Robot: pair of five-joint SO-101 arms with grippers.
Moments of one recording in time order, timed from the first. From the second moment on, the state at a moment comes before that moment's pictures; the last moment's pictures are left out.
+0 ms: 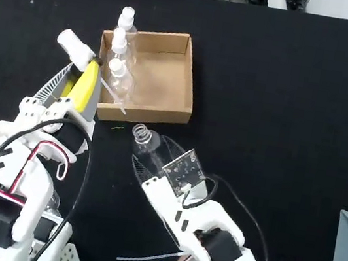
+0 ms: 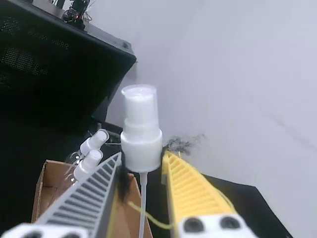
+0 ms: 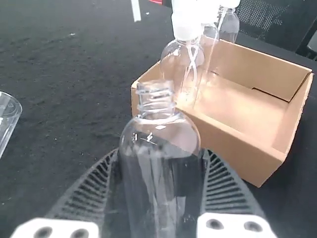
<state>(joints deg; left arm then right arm) 6.9 -87.7 53.4 39.2 26.9 -38.6 -103.0 96.7 38.5 3.4</state>
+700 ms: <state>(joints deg) 6.9 -87.9 53.4 45.0 27.0 -43.2 -103.0 96.7 37.3 7.7</state>
